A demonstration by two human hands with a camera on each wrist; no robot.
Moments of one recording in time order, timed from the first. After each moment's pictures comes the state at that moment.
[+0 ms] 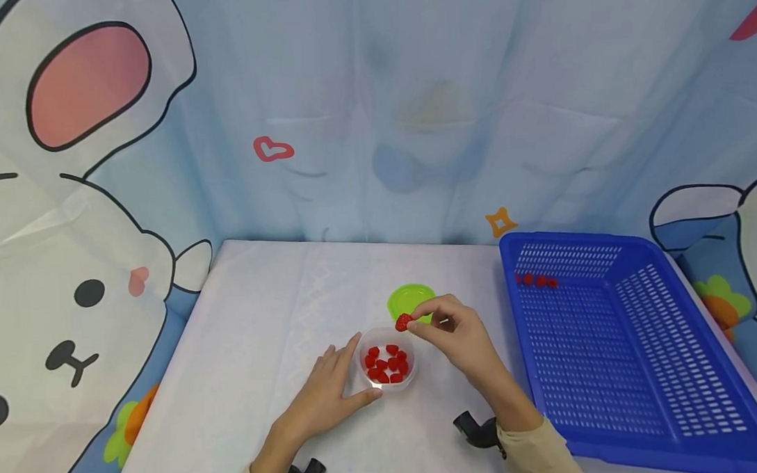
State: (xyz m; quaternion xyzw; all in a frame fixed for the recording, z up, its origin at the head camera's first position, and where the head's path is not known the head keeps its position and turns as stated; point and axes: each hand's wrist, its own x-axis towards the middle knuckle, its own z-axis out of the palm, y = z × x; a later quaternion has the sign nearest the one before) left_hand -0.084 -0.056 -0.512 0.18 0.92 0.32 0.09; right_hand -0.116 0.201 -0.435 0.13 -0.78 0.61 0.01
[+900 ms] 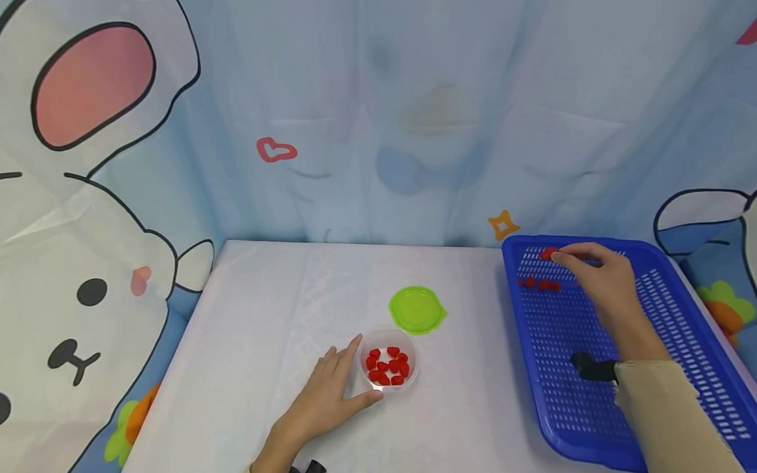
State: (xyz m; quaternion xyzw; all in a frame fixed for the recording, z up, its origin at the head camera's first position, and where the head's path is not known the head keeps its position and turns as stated) left_hand -0.085 -0.056 -0.513 0.18 0.92 0.32 0.10; right_hand -0.190 0.396 -0.420 -0.14 -0.87 0.48 0.05
